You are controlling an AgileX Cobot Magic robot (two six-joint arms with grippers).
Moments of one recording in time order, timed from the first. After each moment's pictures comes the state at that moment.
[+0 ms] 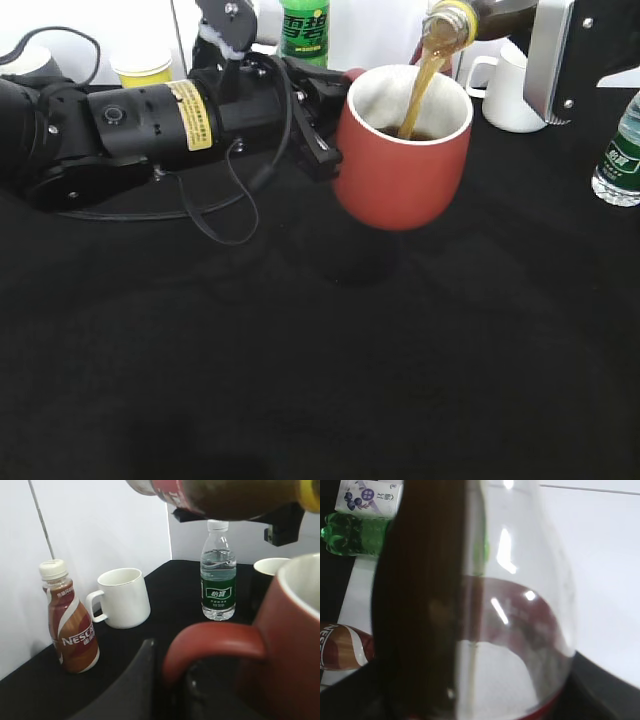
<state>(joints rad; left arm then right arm) -0.58 1.80 -0.98 0.73 -0.77 -0.43 0.19 1.46 -0.89 -0.99 -0.69 -0.80</state>
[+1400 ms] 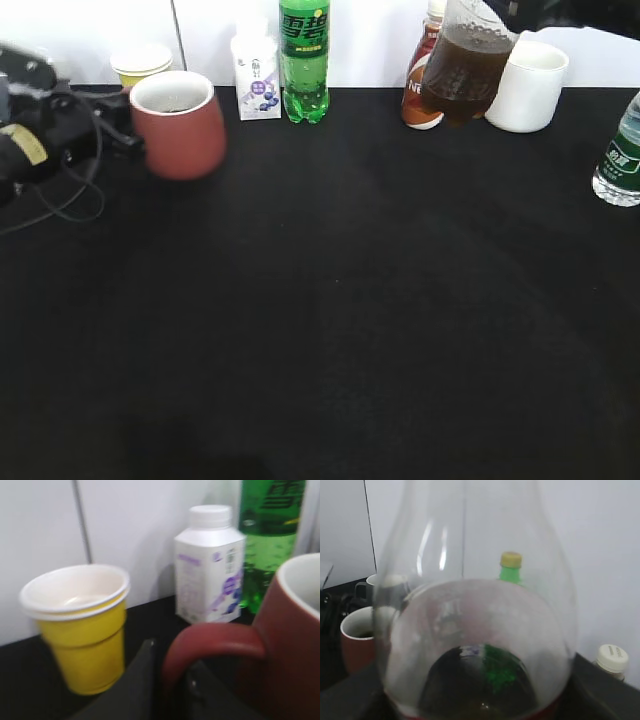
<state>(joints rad) -0.04 2.08 -0.97 0.59 -1.01 -0.30 0.19 1.46 -0.89 -0.99 -0.78 0.80</state>
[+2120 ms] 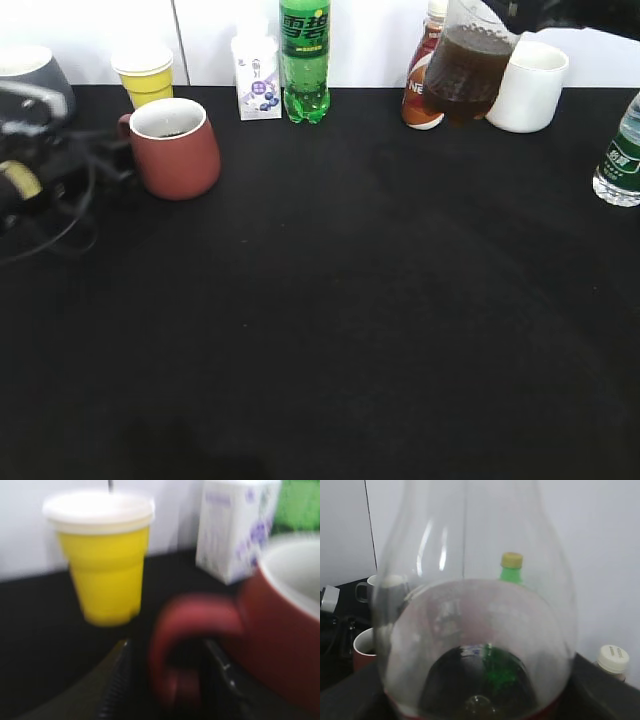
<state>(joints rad) -0.02 2.09 -0.87 0.55 -0.98 -0.29 0.19 1.46 -0.89 -0.99 -0.76 0.80</state>
